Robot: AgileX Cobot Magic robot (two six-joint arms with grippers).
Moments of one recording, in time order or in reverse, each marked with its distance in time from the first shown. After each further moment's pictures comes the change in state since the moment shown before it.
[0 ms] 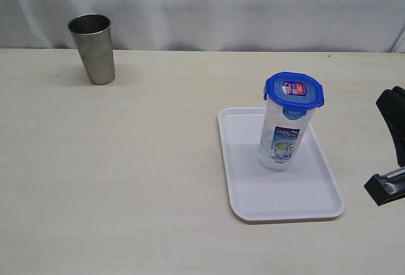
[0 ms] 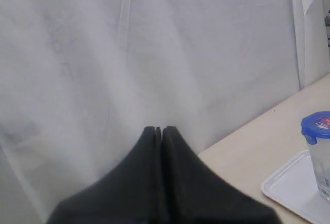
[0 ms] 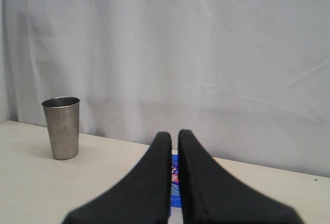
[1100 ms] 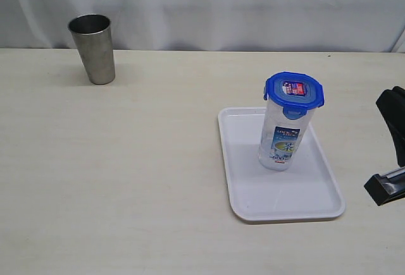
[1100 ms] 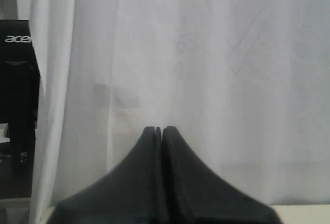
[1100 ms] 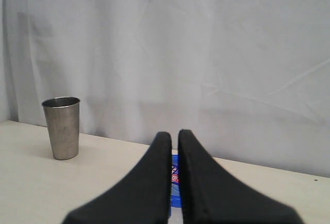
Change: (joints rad) left arm 0.365 -0.262 0.140 0.182 -0.059 -0.528; right arm 0.000 0.000 0.000 0.000 0.000 0.000
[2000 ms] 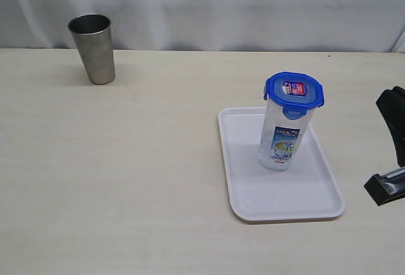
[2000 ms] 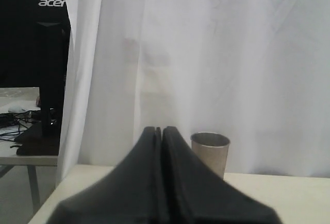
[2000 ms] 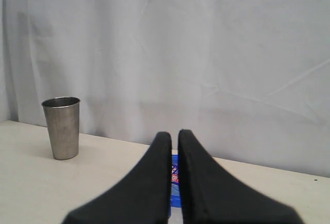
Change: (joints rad) left arm 0.075 -0.113 0.391 0.050 -0.230 -0.043; right arm 0.000 0.000 0.000 0.000 0.000 0.000
